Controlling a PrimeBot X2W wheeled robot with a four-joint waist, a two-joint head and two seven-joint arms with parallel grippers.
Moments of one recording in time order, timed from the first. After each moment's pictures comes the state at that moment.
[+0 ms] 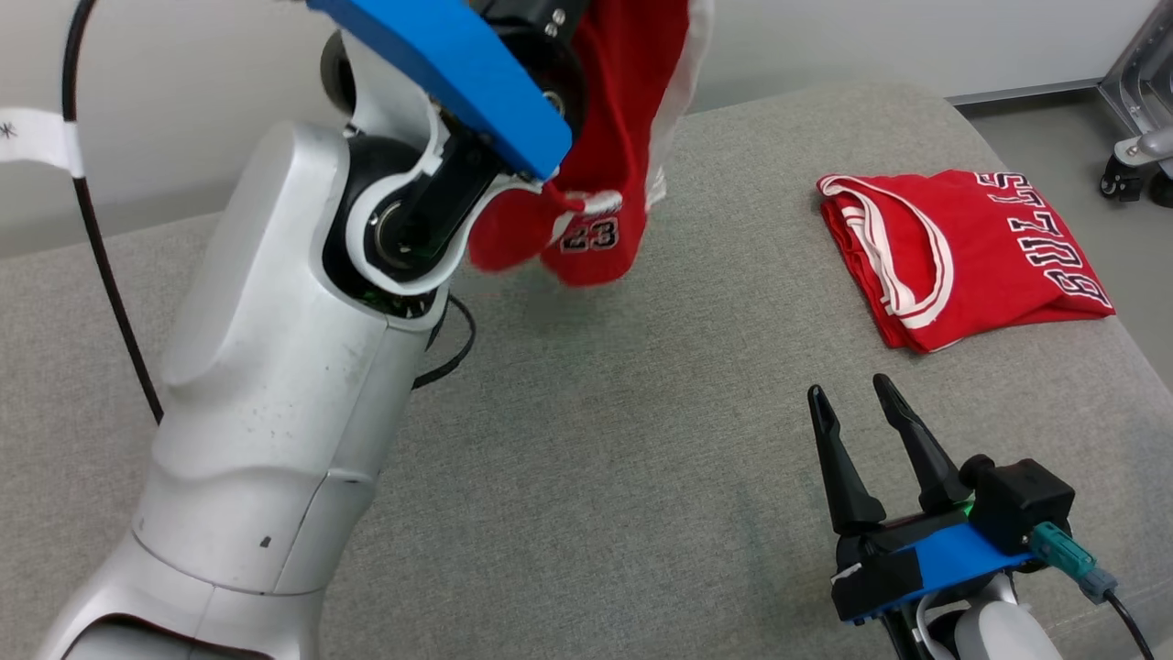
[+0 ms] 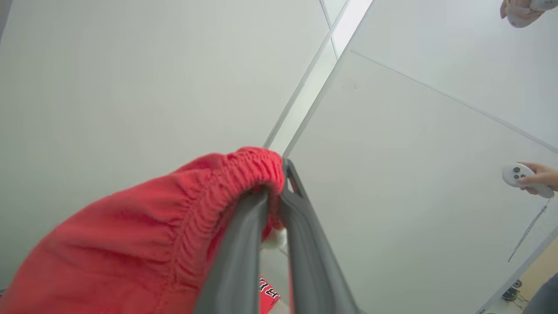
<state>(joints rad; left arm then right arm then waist) -0.96 0.06 -0.41 0.29 -1.05 -0.12 0.31 -0.14 -0.05 0.13 0.17 0.23 0.13 -0.20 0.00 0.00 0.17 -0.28</state>
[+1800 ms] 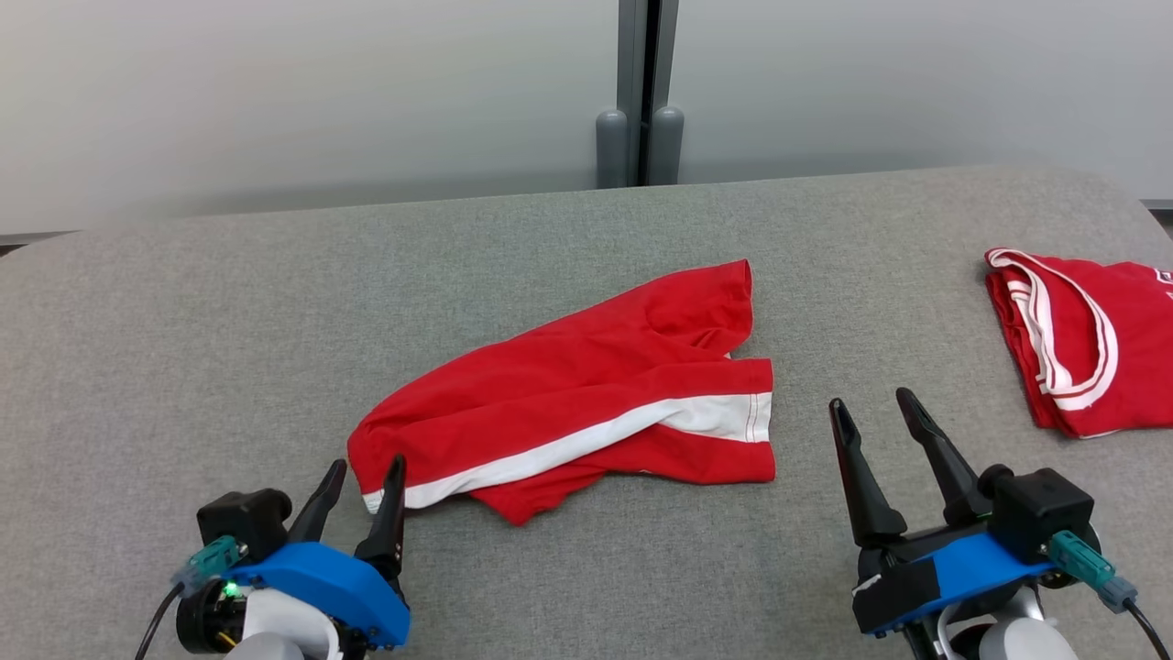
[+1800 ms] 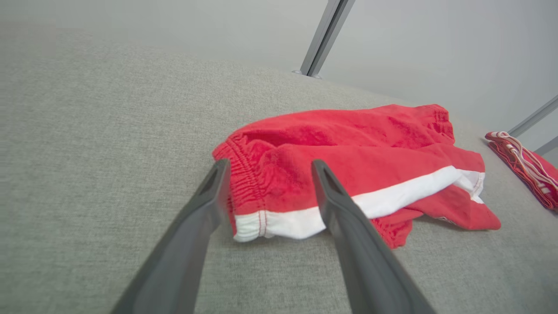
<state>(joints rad) -0.23 0.36 -0.57 0.39 -0.86 0.06 -0.16 -0.09 -0.05 0.08 0.11 0.19 0.13 -0.14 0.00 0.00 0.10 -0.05</state>
